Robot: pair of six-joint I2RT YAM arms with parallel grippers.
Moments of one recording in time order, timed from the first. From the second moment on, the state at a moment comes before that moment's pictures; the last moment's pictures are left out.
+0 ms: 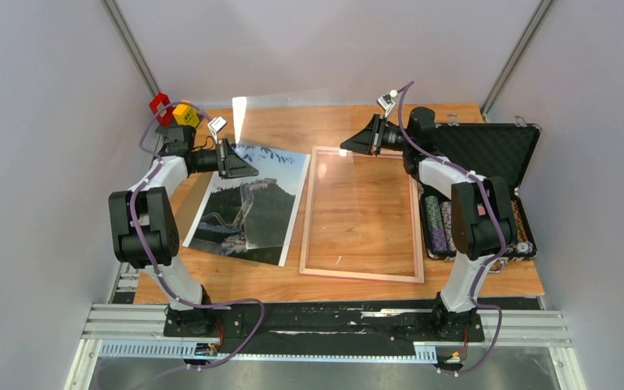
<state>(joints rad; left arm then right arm) 0.12 1.74 1.19 -0.39 1.35 -0.09 0.19 1.86 1.22 0.60 -1.10 0.97</state>
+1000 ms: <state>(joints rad) 0.05 1.77 1.18 -0.25 1.25 -0.36 0.16 1.85 1.17 0.33 -0.94 0.74</state>
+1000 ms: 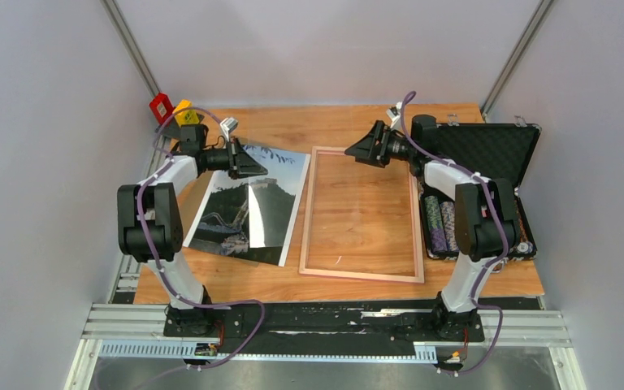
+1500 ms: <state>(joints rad) -0.02 1.80 1.15 0.00 1.25 -0.65 0.07 1.62 1.22 -0.14 -0.74 0.28</state>
